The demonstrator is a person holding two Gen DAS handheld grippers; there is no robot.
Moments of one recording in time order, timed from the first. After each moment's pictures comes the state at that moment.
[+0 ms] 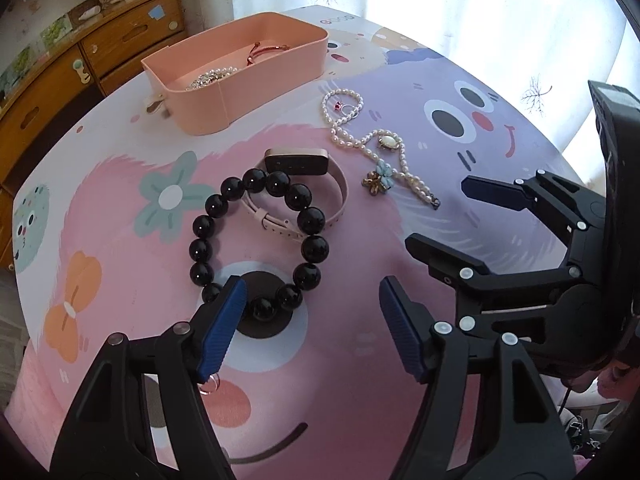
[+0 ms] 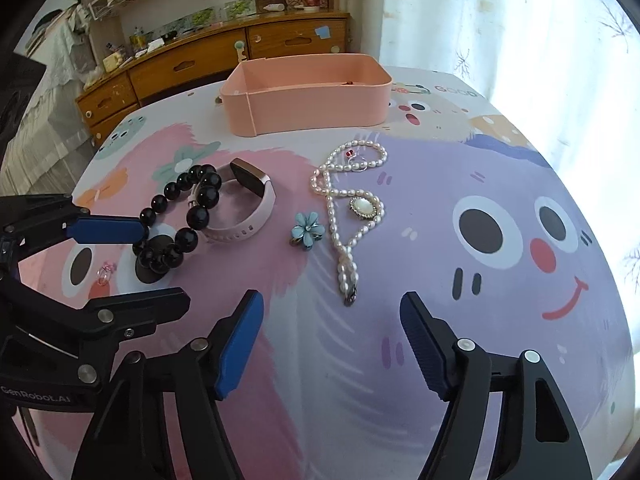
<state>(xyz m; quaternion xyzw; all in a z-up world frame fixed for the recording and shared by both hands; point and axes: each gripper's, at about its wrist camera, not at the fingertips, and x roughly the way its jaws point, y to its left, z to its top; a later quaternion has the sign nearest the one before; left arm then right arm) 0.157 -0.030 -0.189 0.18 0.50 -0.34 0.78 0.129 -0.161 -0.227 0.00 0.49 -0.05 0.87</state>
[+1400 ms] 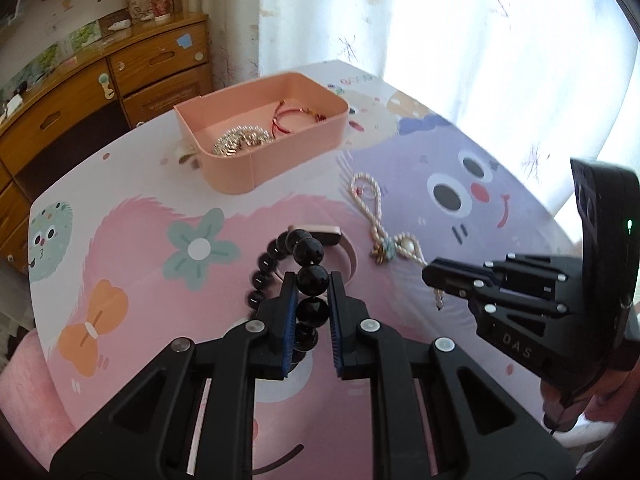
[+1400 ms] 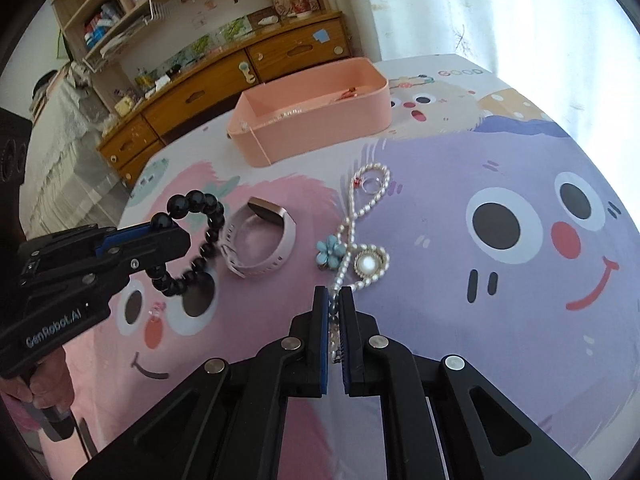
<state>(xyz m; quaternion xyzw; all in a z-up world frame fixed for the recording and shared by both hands) 0.169 -0.012 -0.139 0.10 0.45 -0.33 0.82 0.129 -0.185 -0.203 0.12 0.48 -0.02 0.87</state>
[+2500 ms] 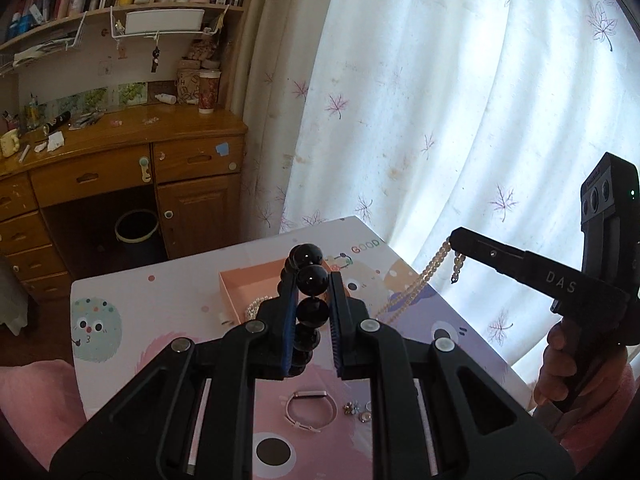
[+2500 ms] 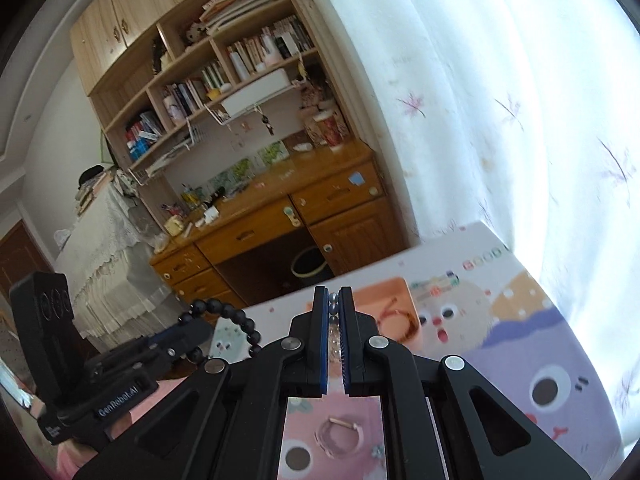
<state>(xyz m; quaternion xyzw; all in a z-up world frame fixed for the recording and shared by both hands) 0.212 0.008 0.050 -0.02 0.31 -0.30 0.90 0.199 -0.229 0.055 0.18 0.29 0.03 0.94</state>
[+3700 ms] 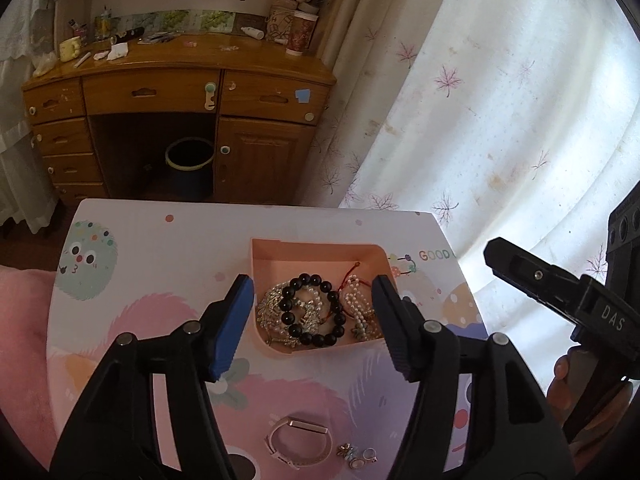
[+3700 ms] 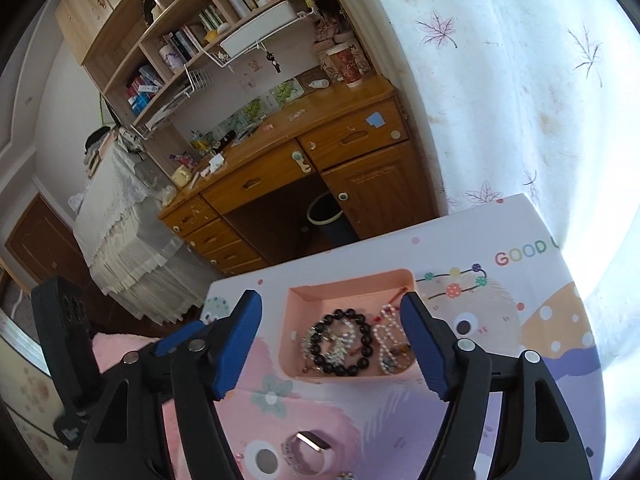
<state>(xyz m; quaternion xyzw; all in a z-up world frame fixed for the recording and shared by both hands) 0.312 -0.031 -0.042 -0.10 0.42 -0.14 0.89 0.348 -0.291 -0.030 0.18 0.41 0.09 0.89</state>
